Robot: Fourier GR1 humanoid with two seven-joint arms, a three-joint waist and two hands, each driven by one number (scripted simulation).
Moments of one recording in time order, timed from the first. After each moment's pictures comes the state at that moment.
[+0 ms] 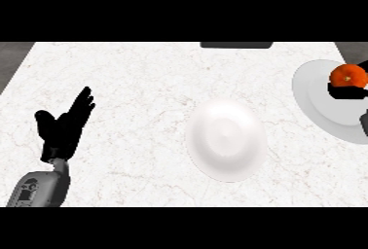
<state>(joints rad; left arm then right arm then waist) -0.18 0.23 0.03 -1.38 0.06 0.04 0.15 -0.70 -0.57 -0.15 -0.55 0.67 -0.53 0.16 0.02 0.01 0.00</state>
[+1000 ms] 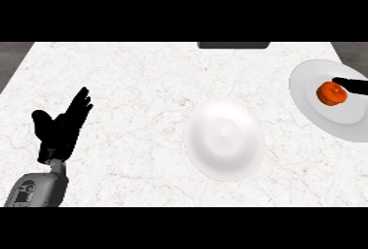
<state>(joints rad) -0.17 0.23 0.05 -1.40 0.05 0.03 0.17 -0.73 -0.58 -0.43 -0.51 0.32 -0.33 -0.43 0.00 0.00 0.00</state>
